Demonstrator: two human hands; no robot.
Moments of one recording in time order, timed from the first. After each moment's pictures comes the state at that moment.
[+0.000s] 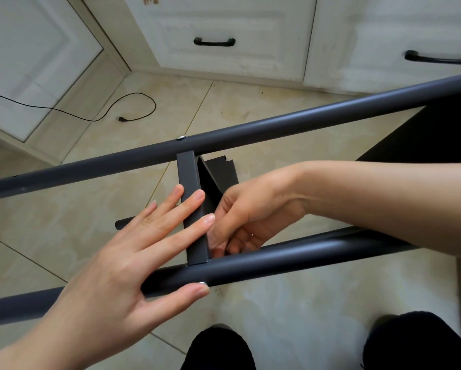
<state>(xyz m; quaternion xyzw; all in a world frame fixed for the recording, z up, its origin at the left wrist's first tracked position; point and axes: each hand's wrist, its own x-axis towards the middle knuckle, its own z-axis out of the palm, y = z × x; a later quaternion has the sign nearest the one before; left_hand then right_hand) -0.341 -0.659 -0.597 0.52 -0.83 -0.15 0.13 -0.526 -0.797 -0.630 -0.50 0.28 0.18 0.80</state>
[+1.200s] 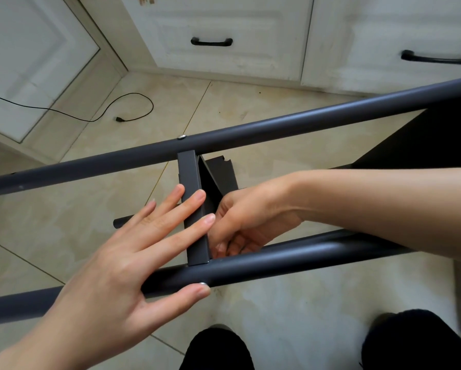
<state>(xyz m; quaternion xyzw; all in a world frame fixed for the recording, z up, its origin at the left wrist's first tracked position) -0.343 -0.659 -0.597 0.51 -0.84 -0.14 0.14 -0.525 -0.788 -0.634 -0.50 0.29 0.17 0.80</state>
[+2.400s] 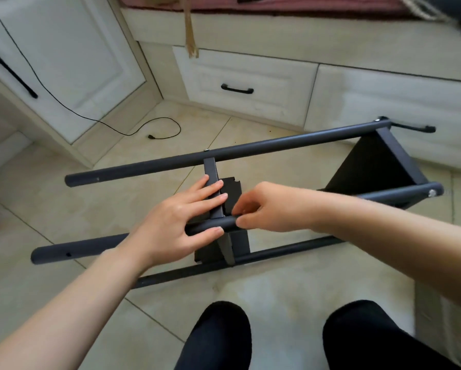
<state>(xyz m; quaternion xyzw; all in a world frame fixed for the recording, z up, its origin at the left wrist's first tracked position) -0.342 -0.674 -0.594 0.56 -0.79 -0.18 0.17 -0.554 -0.750 -0.559 -0.80 0.42 0.07 0.43</state>
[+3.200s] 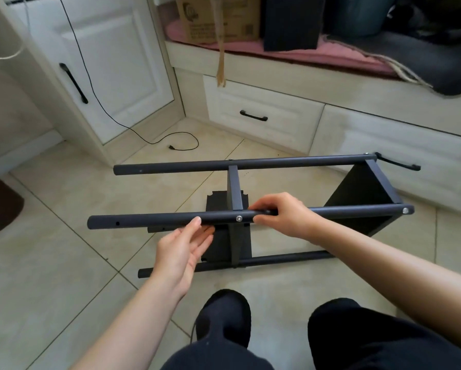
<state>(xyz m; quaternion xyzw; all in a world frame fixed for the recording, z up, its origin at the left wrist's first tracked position) -0.383 -0.599 -0.601 0.57 -0.04 -0.50 0.65 -0.567 -0.726 -0.573 -0.80 0.47 -0.06 0.36</state>
